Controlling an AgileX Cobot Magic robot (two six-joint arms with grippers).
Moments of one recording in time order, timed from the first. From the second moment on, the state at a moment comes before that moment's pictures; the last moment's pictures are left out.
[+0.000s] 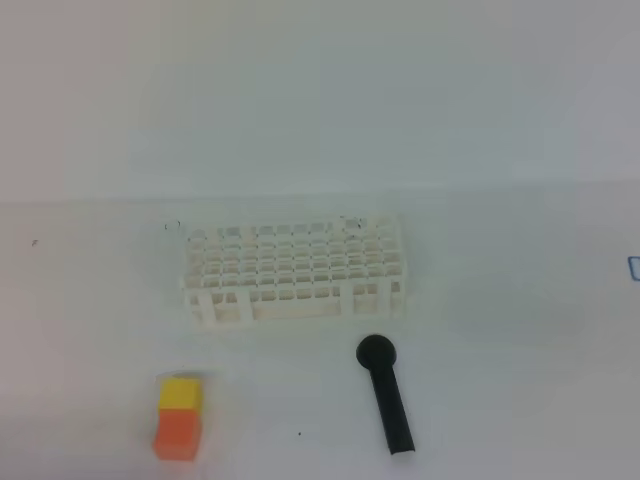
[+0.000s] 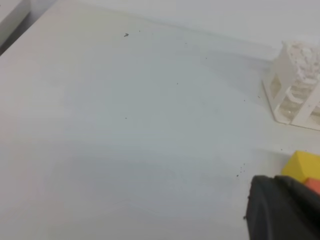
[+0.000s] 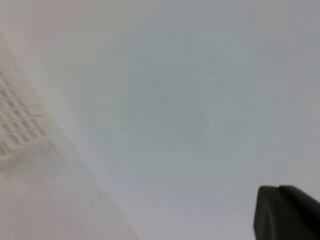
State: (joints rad) left arm 0.02 -0.03 0.00 -0.03 0.35 -0.06; right arm 0.43 0.61 -0.55 0.29 0.04 -1.15
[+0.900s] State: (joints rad) left arm 0.02 -0.02 0.01 -0.03 0.35 -0.06; right arm 0.14 0.09 -0.08 0.06 0.01 -0.27
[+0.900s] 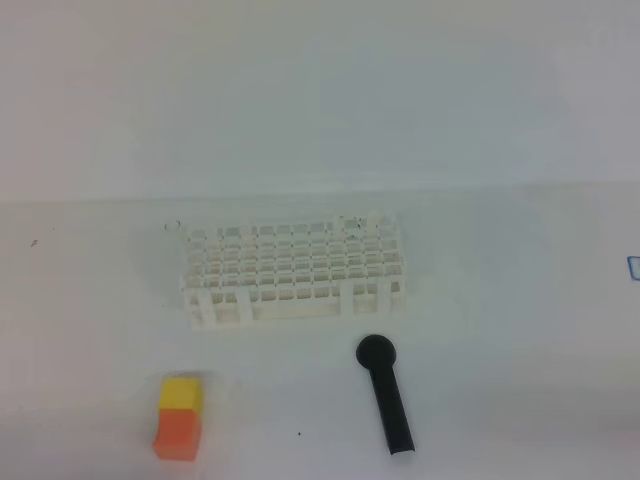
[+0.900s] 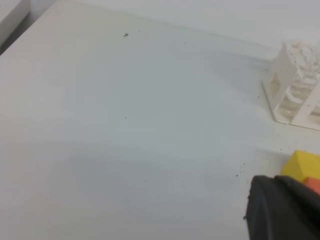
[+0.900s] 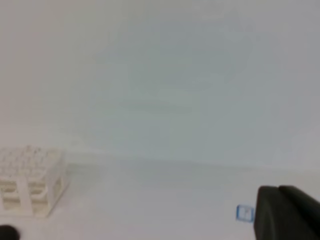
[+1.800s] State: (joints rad) left arm 0.02 -0.03 0.00 -0.03 0.35 -0.06; right arm 0.22 -0.01 0.03 0.03 0.35 -0.01
